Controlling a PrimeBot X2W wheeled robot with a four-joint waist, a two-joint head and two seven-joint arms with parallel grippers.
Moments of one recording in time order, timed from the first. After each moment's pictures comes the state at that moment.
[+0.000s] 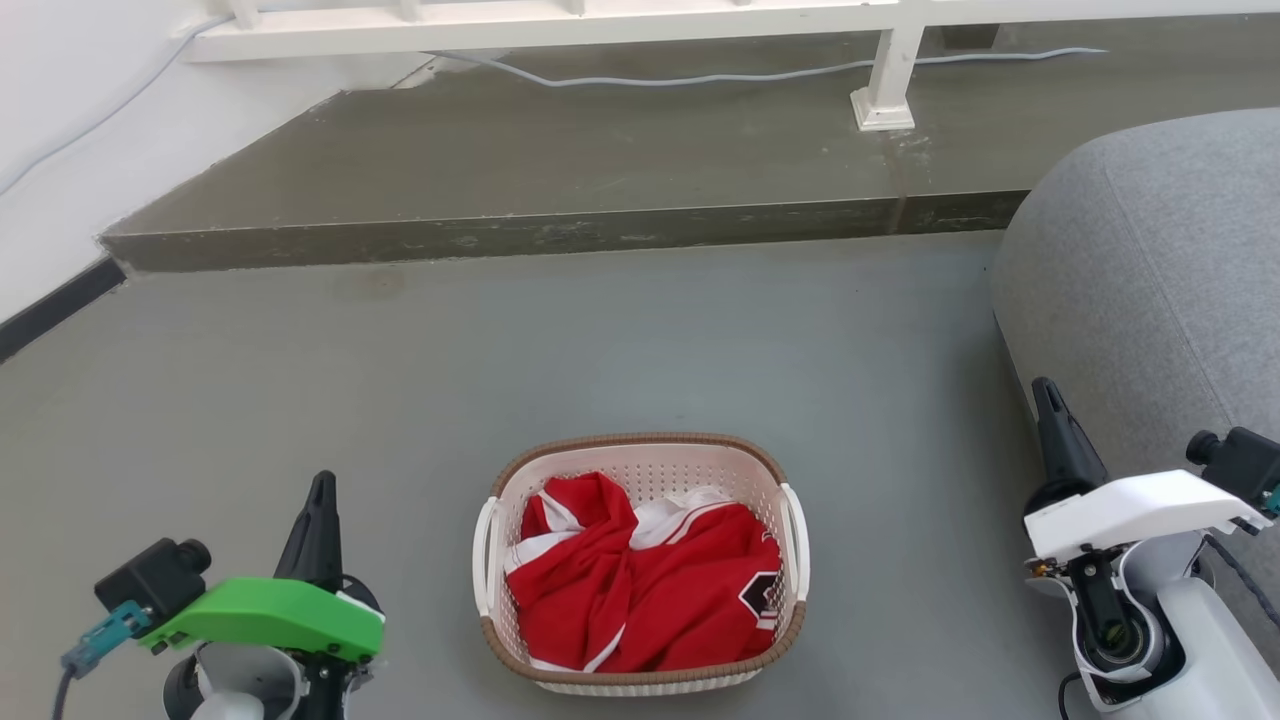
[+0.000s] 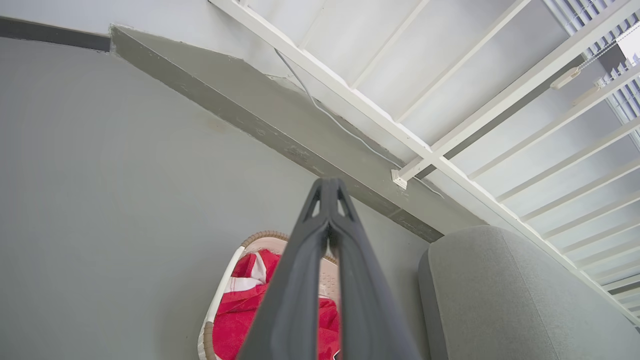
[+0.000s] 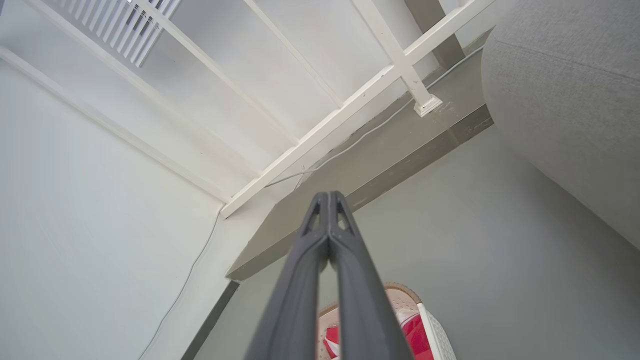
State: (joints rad) left arm -0.05 0.09 -0.18 0.18 -0.89 0.02 -0.13; right arm -0.07 -0.17 0.17 0.20 0.90 -0.03 -0.13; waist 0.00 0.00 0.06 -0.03
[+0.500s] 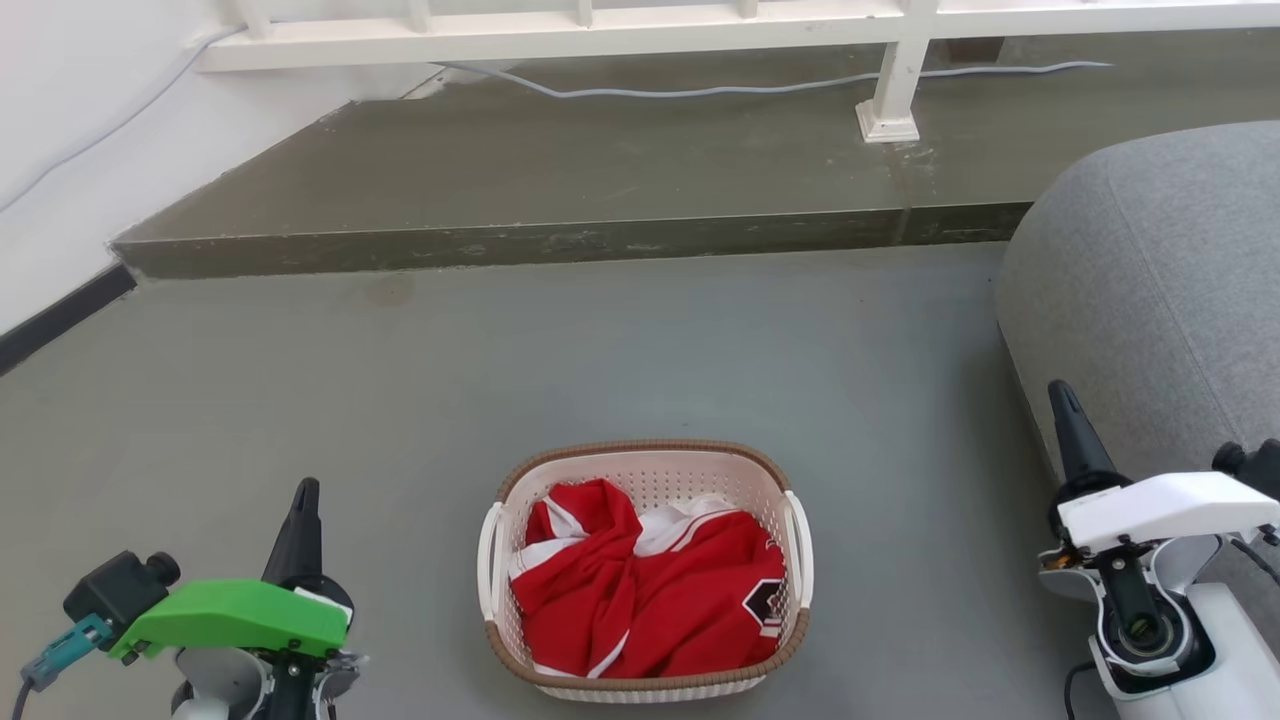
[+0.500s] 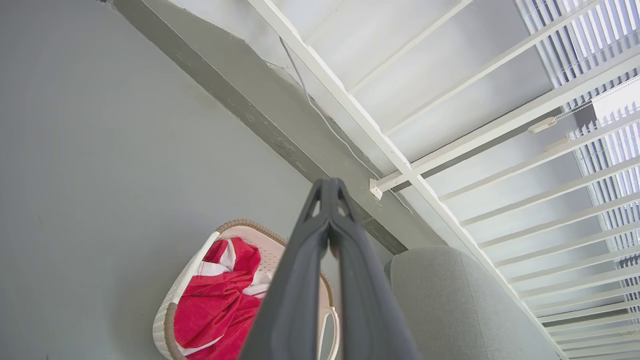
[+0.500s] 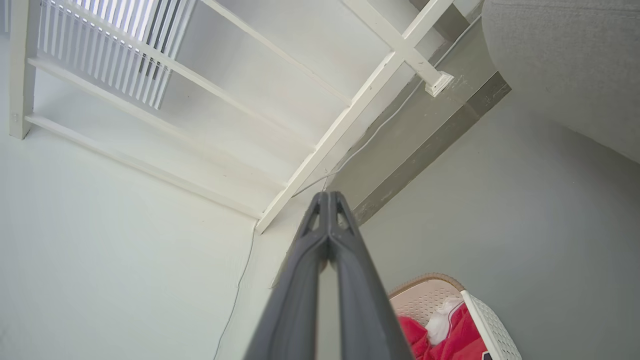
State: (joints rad) left arm -0.05 0.09 -0.13 0.20 -1.09 -0.01 -0.08; right arm -0.07 -0.15 0.11 0.22 1.09 0.01 -0.08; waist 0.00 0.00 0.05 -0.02
